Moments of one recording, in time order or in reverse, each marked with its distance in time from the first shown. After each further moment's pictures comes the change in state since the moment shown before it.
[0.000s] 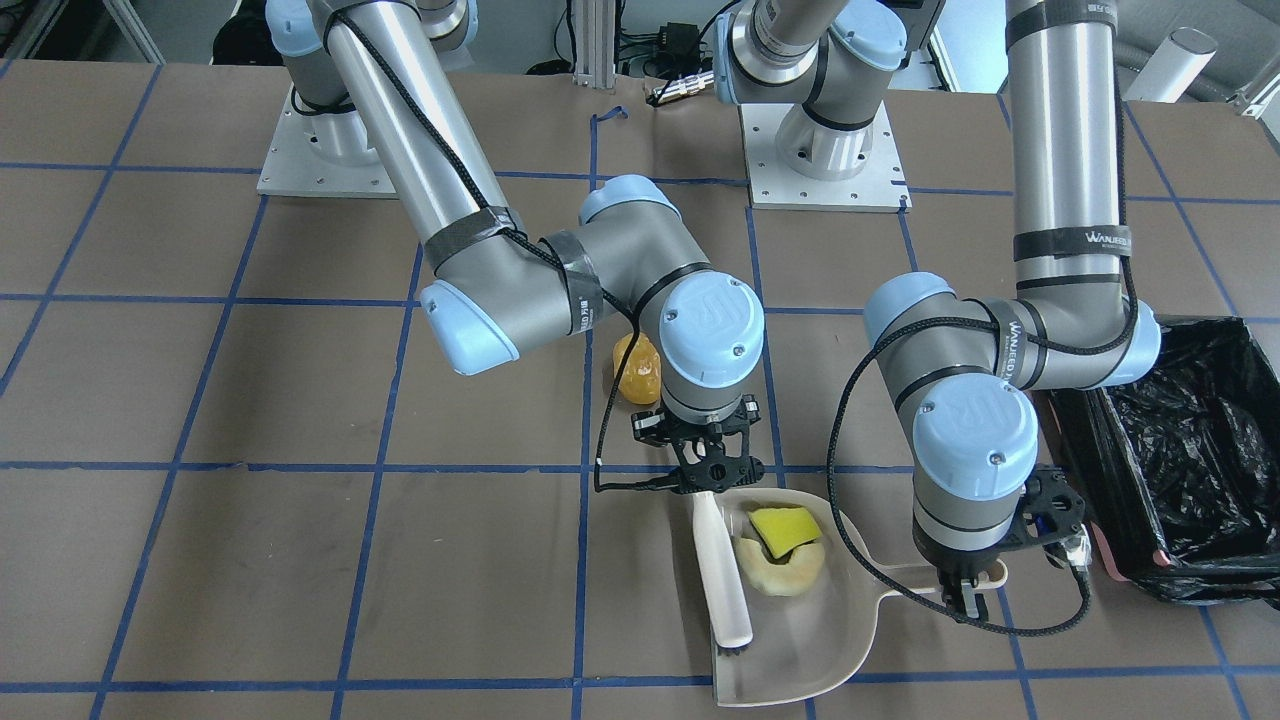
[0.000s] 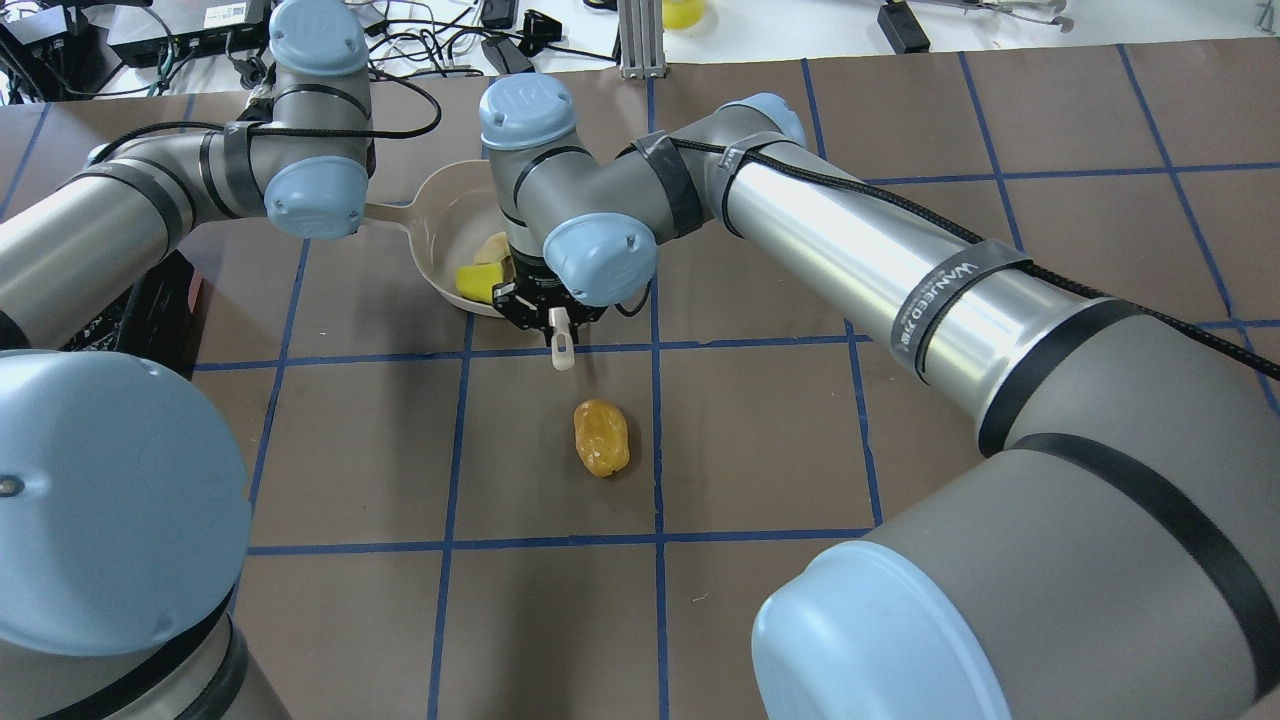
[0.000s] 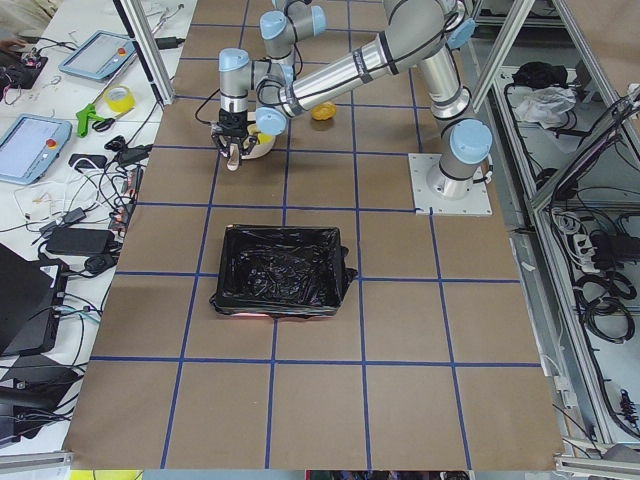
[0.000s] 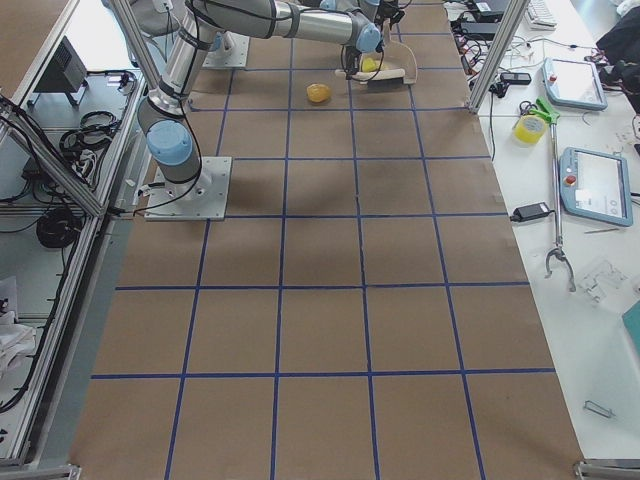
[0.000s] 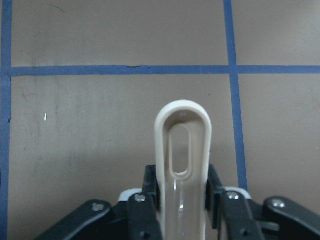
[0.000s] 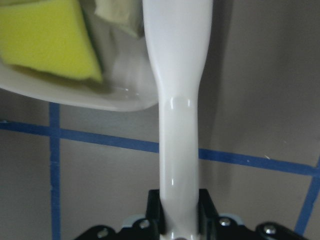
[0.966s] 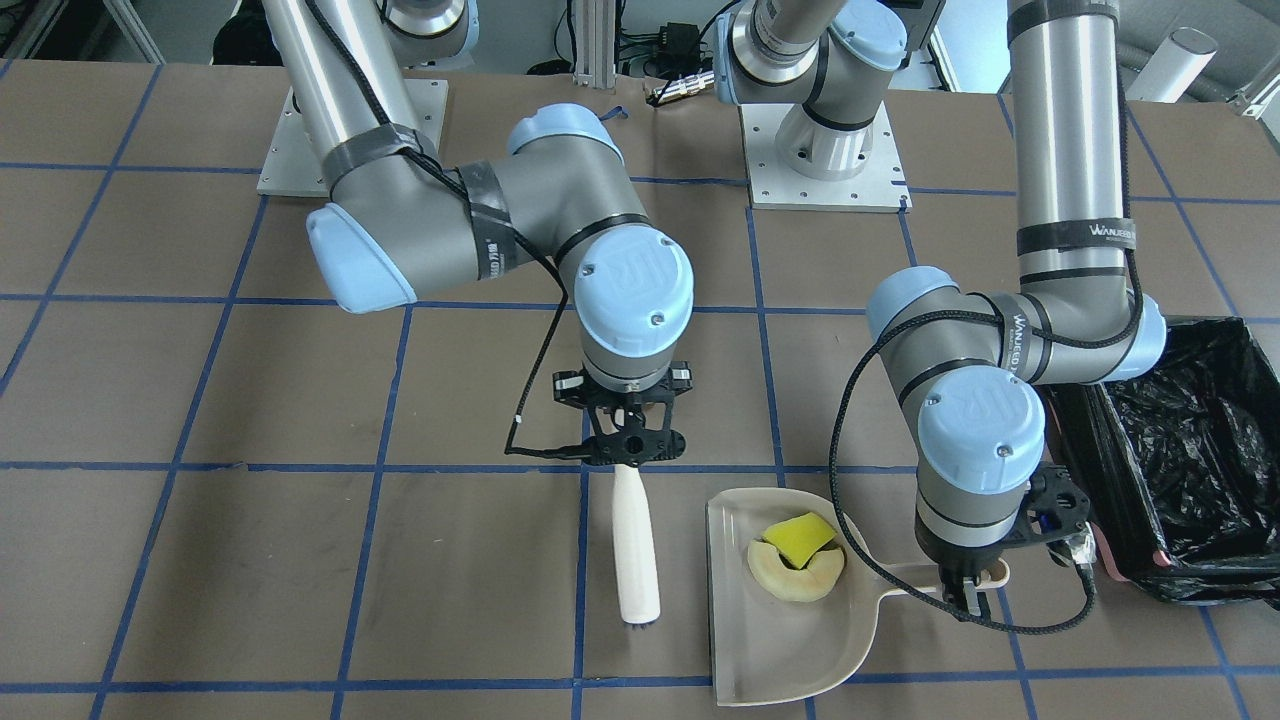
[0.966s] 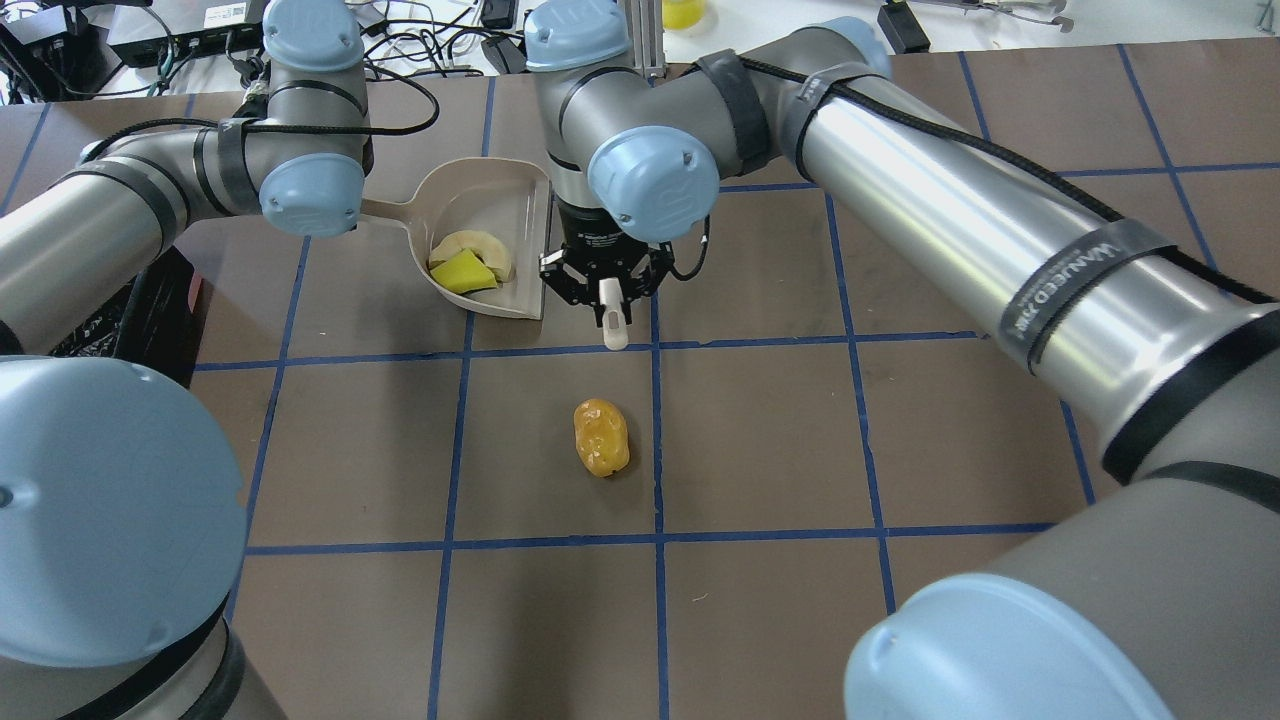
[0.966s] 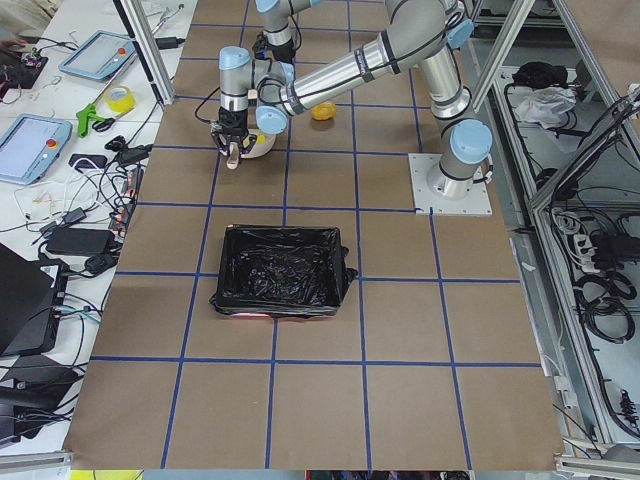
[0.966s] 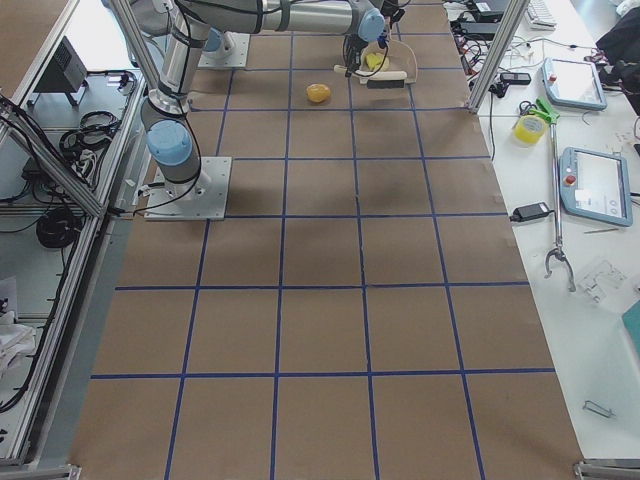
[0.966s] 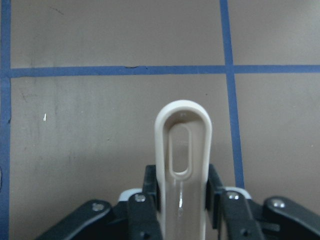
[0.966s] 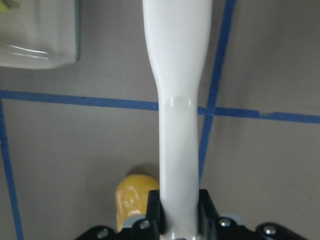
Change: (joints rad) left arm 0.002 0.017 -0.004 -0.001 -0.016 0.016; right arm -0.109 -0.187 0.107 0.228 -0.065 -0.034
